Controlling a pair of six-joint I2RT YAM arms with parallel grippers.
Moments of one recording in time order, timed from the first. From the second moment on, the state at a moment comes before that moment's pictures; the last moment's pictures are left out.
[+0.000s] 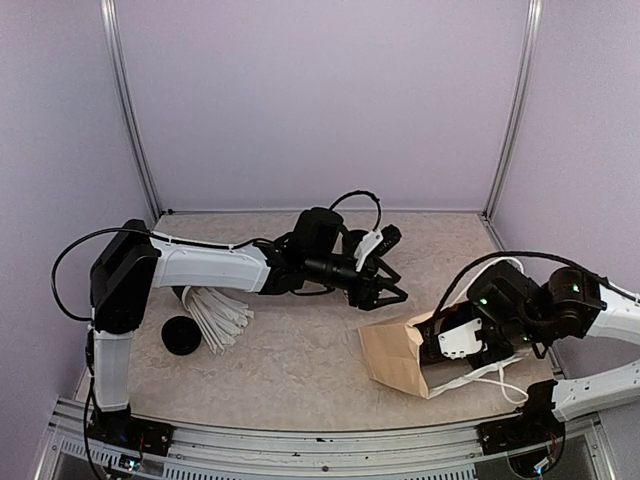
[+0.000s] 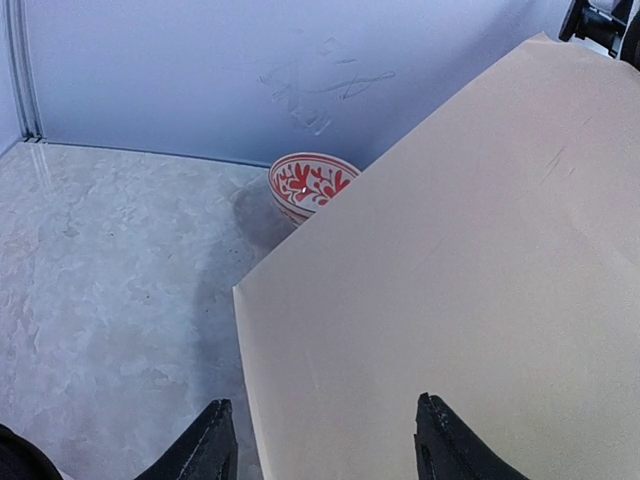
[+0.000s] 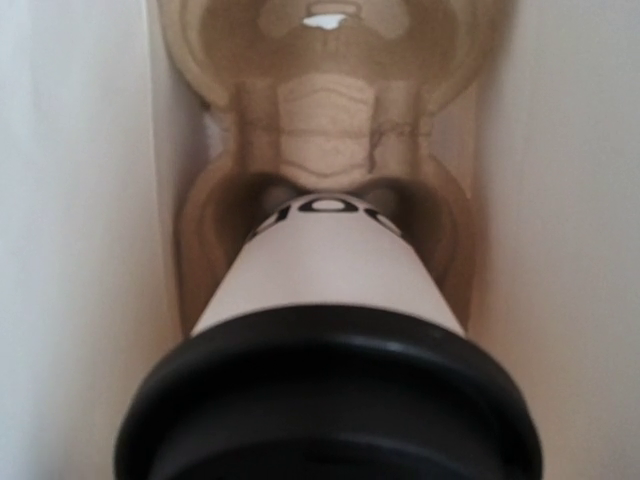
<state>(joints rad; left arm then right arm) -0.96 2.08 1.51 0.21 0.62 0.03 1.05 0.91 0.84 -1.02 0.38 -0.86</state>
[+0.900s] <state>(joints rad) -0.95 2.13 1.51 0.21 0.65 0.03 1.05 0.88 0.75 -0.89 0.48 -0.90</state>
